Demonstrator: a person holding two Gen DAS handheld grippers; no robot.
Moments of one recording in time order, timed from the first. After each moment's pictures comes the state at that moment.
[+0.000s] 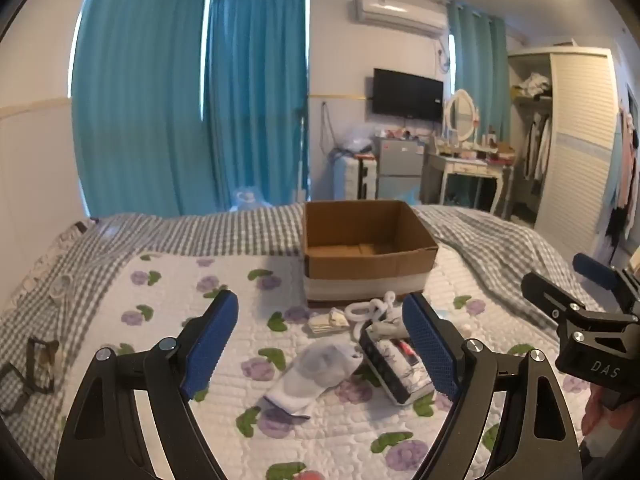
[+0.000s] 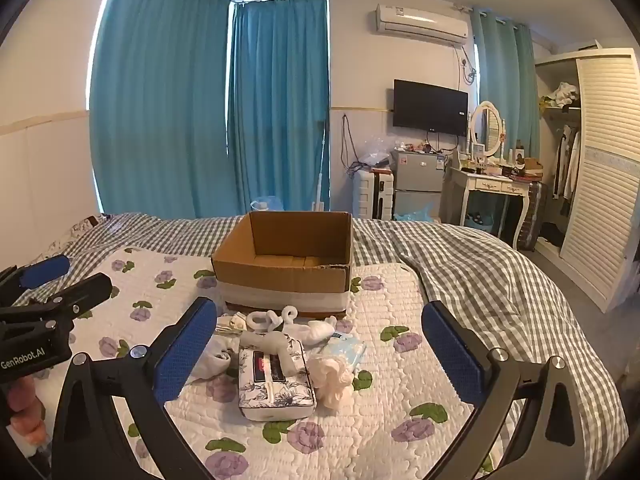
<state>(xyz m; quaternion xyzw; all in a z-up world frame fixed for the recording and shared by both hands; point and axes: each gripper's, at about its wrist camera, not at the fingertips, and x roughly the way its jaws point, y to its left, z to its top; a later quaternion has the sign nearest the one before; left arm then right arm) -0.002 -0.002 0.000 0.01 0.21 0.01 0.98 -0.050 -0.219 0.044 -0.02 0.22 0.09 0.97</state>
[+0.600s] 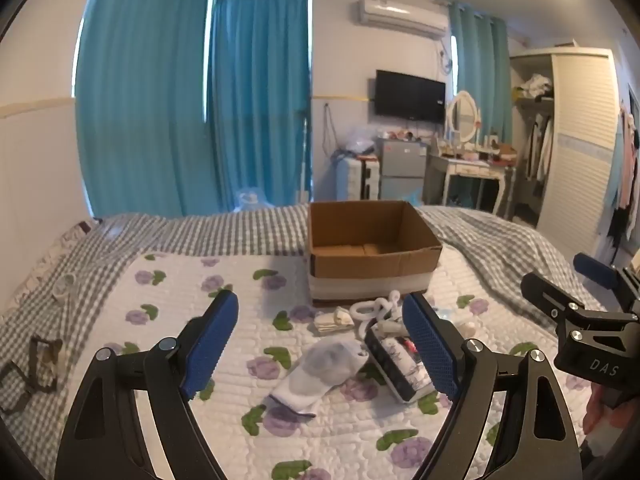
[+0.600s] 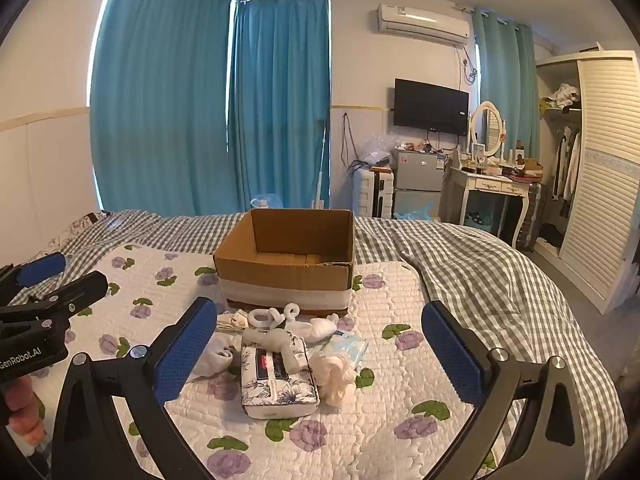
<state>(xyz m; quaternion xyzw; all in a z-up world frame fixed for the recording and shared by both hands) -0.004 0.008 -0.001 -0.01 0.22 0.01 0.98 -0.053 -0.217 0.043 -0.03 0.21 0.09 0.97</state>
